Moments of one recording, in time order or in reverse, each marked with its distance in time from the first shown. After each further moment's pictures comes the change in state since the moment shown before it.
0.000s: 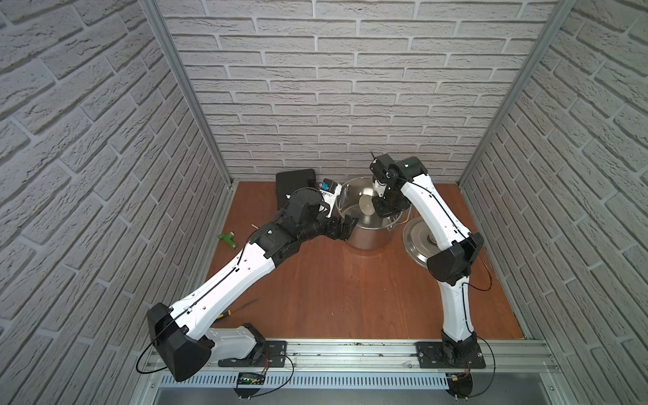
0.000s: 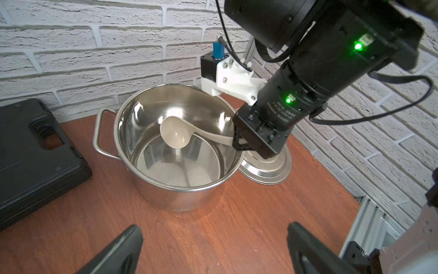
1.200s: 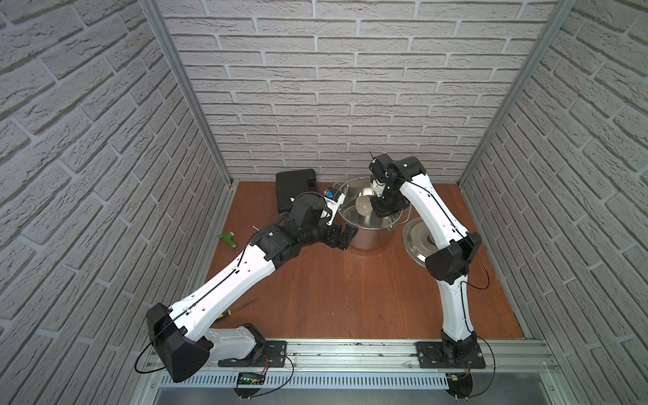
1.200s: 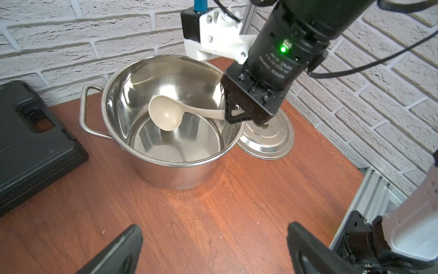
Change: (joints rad) left arm -0.023 -0.009 -0.011 -0.098 0.010 0.050; right arm -0.006 0.020 0.020 -0.003 -0.026 -0.023
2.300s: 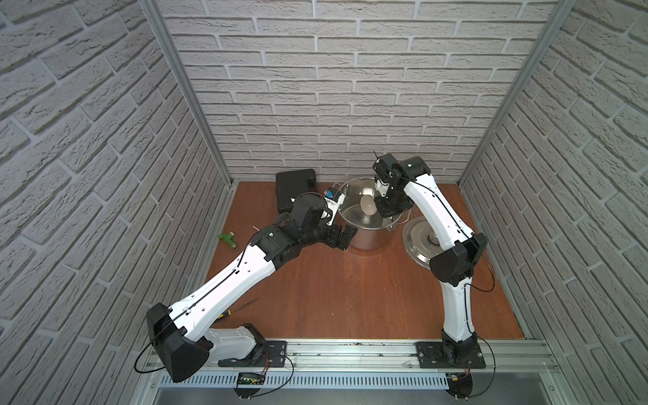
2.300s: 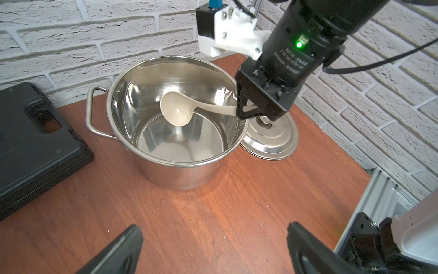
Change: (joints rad) left arm -0.006 0.000 0.000 0.000 -0.026 0.003; right arm -0.014 -0.034 -0.047 0.016 0.031 -0.002
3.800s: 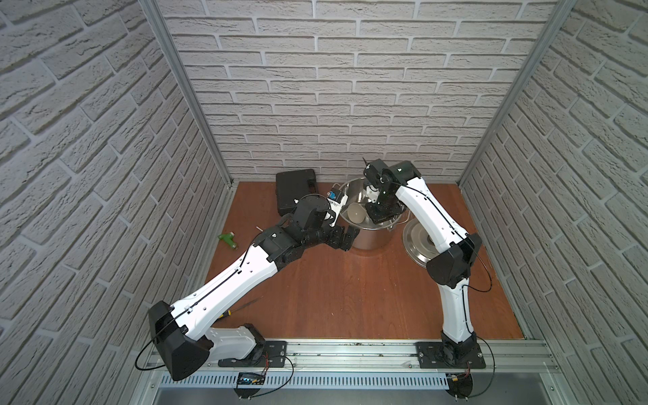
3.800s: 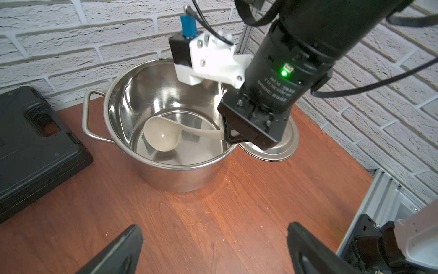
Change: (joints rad) left arm -0.027 0.009 0.000 0.016 -0.037 -0.004; right arm 0.042 -0.027 -0.091 0.015 -0.061 -0.018
